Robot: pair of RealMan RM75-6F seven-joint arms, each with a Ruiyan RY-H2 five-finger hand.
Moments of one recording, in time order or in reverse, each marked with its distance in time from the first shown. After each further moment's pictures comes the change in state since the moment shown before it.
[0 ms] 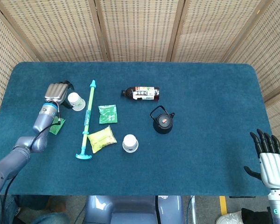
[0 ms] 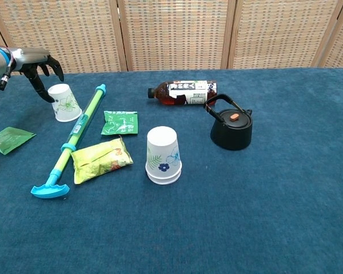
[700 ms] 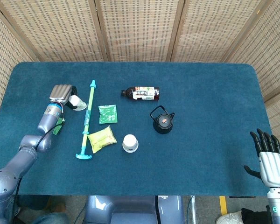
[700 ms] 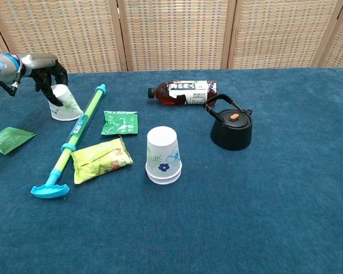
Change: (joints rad) left arm -0.010 -0.092 -0.017 0.156 0.179 -0.025 -0.228; right arm 0.010 -0.007 0.005 0.008 0.023 -0.016 0.002
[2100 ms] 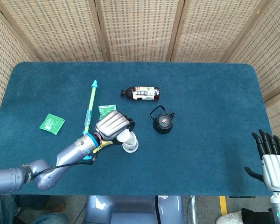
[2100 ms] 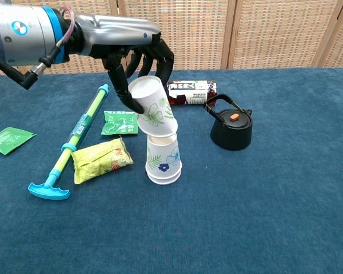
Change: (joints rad) left arm -0.044 0.433 0.006 -1.266 0.013 0.290 0.508; right arm -0.026 0.025 -0.016 -0.023 -0.064 0.056 0.038
